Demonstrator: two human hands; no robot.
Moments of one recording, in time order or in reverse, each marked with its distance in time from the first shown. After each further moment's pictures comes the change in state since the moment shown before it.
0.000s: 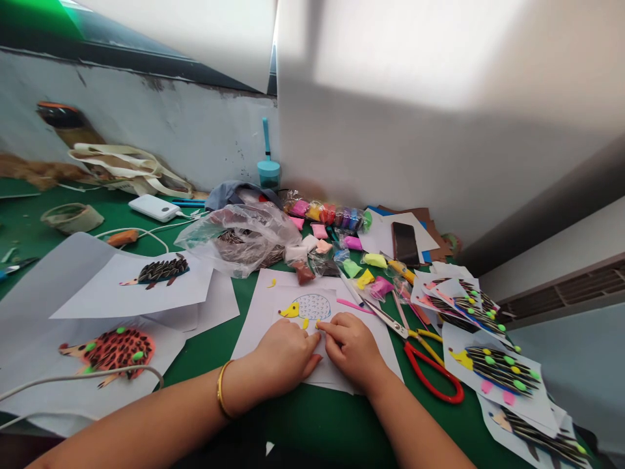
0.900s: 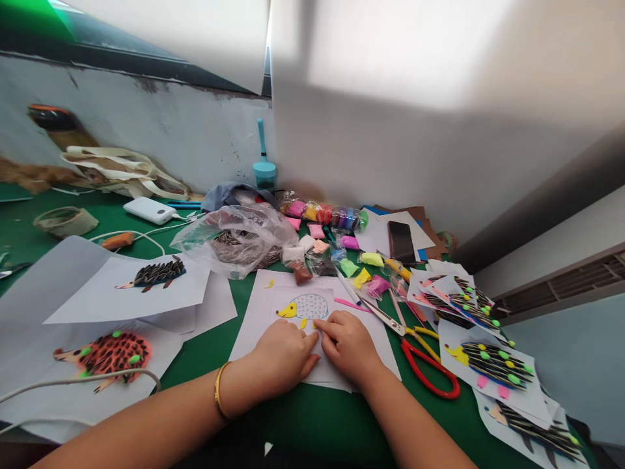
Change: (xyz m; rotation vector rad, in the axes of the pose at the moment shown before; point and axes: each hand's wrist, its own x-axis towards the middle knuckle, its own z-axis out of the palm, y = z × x) left_hand 0.000 0.001 -0.003 0.010 -0.045 0.001; right_hand 0.001 0.003 0.004 -0.041 -0.023 0.009
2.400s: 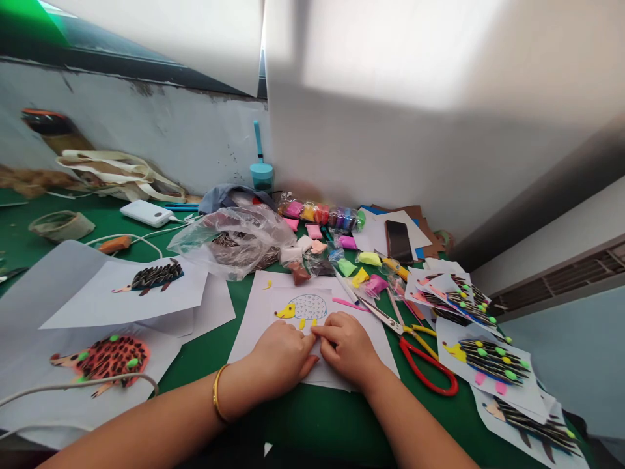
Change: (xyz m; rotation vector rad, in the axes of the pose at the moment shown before) left_hand 0.000 -0.001 0.004 0.005 0.045 -0.004; right_hand -0.001 -0.002 -0.004 0.031 -0.022 -0.041
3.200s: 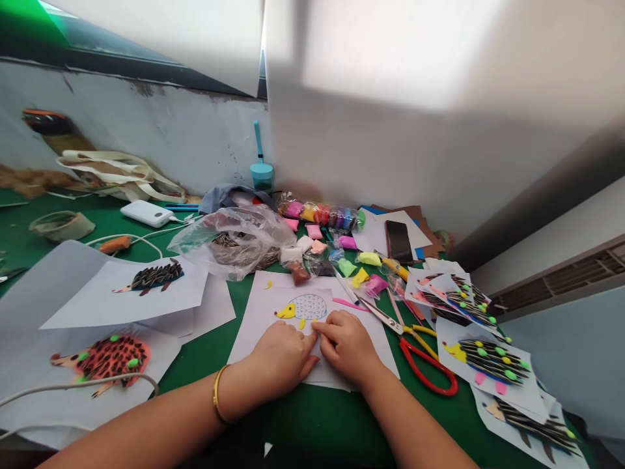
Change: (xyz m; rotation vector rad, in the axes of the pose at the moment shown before) left_hand -0.001 0.002 -0.002 0.000 -0.022 -0.007; right_hand 0.000 0.001 0.002 -0.042 0.009 0.018
